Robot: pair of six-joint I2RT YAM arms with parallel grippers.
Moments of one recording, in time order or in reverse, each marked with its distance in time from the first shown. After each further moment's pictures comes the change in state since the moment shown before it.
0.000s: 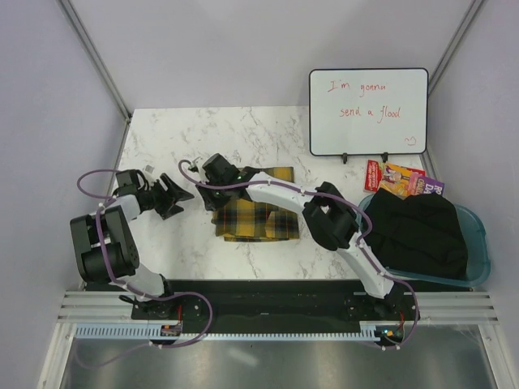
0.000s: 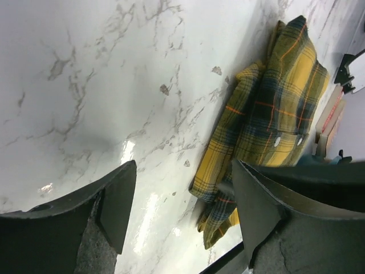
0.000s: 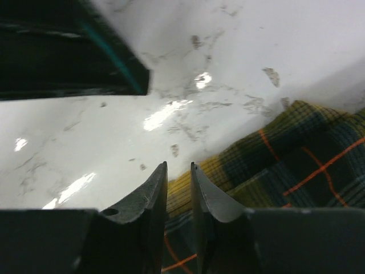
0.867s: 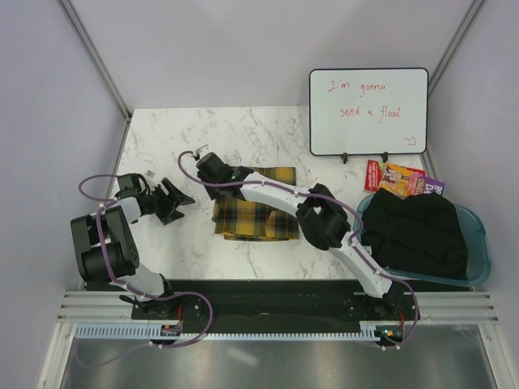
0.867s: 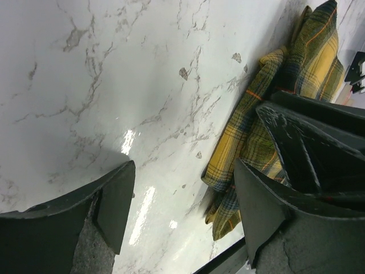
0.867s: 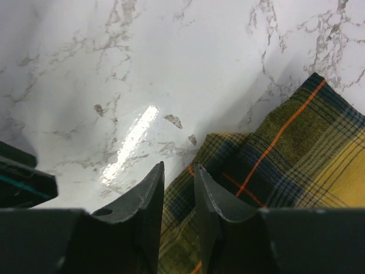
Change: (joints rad) left arm 0.008 -0.003 -0.035 -0.024 -0.023 0.003; right arm 0.017 0.106 0.144 0.003 0.406 0.112
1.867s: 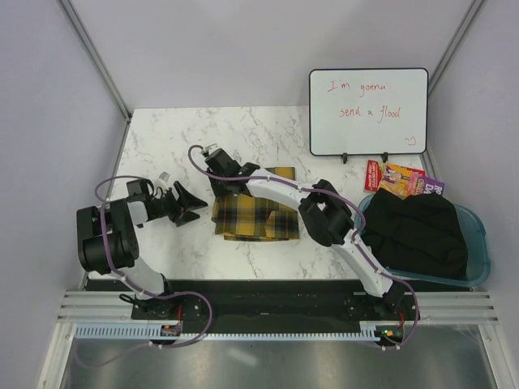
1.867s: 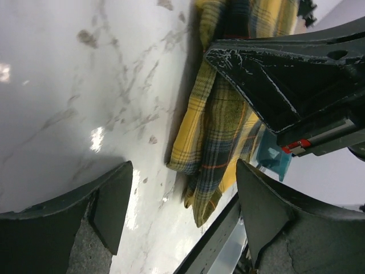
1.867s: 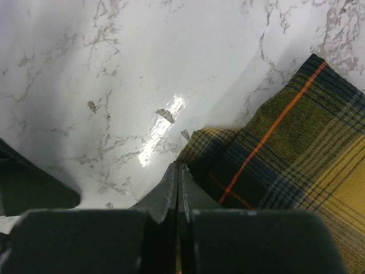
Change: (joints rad) left arm -0.032 0.057 -0.081 0.152 0.271 0.033; right arm -0.050 -0.002 -0.056 0.023 -0.111 0.078
